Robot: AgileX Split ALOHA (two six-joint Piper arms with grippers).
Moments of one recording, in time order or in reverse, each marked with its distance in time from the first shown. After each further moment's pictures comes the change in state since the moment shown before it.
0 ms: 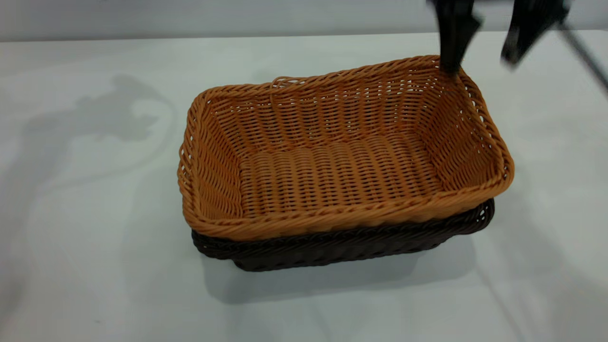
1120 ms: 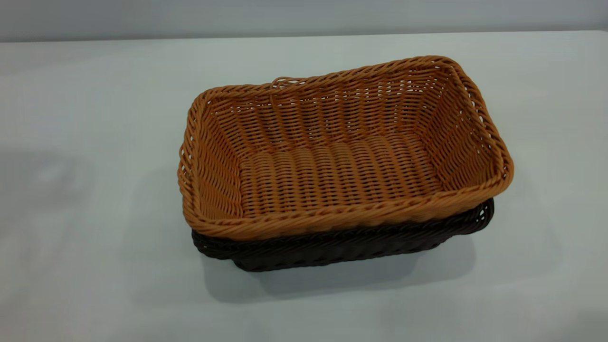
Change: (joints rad) left arm 0.005 -0.747 0.212 0.316 0.171 -0.618; right arm 0.000 -1.241 0.480 0.090 0.149 -0.021
